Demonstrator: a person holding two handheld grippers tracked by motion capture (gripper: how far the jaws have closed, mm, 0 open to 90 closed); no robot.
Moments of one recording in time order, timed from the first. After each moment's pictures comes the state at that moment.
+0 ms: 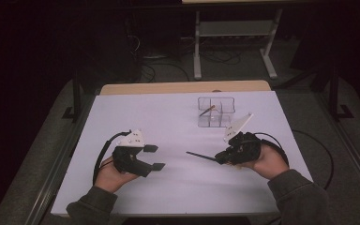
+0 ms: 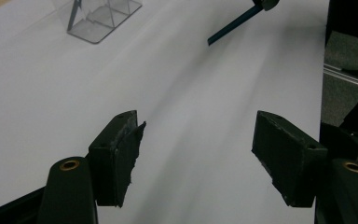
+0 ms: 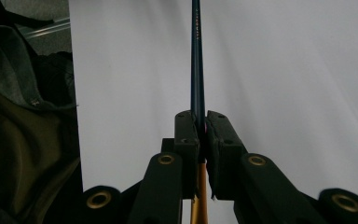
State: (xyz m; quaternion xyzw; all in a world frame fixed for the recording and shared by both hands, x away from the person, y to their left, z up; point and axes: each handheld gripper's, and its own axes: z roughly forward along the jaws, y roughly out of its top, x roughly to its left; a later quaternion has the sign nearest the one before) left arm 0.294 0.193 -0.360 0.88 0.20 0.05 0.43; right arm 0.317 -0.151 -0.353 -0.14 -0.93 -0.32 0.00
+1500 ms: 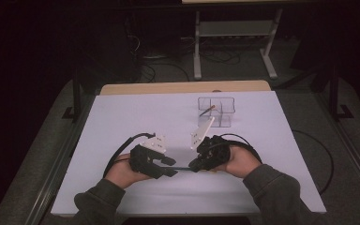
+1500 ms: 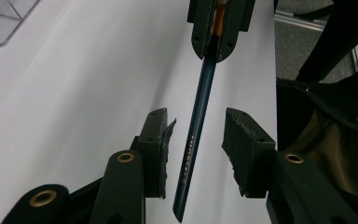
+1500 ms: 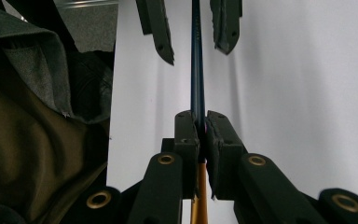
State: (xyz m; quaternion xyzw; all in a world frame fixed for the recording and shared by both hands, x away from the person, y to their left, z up) left arm 0.296 0.148 -0.361 0.93 0.10 -0.02 0.37; right arm 0.312 -0.072 -0.348 -0.04 -0.95 -0.30 0.04
